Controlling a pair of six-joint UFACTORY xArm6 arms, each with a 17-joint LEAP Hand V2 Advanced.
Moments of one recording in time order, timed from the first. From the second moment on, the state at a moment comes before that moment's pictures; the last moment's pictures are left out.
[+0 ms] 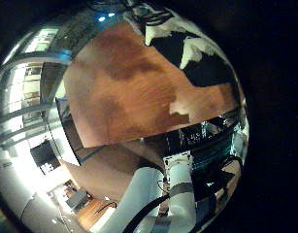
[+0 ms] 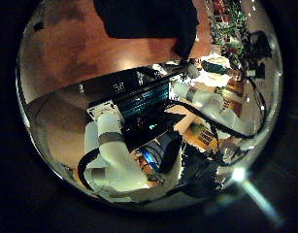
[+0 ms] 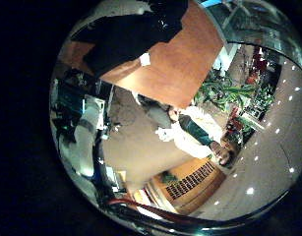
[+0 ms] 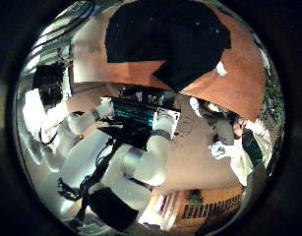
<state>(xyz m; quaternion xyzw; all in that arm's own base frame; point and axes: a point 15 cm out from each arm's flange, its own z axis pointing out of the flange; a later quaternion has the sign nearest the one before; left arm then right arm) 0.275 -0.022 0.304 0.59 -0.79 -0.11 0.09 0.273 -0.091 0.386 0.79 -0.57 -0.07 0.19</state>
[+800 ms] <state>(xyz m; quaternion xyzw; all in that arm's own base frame) 0.320 -0.079 0.260 0.54 -0.83 -0.12 0.05 0.280 -0.097 0.372 0.79 -0.58 -0.09 0.20</state>
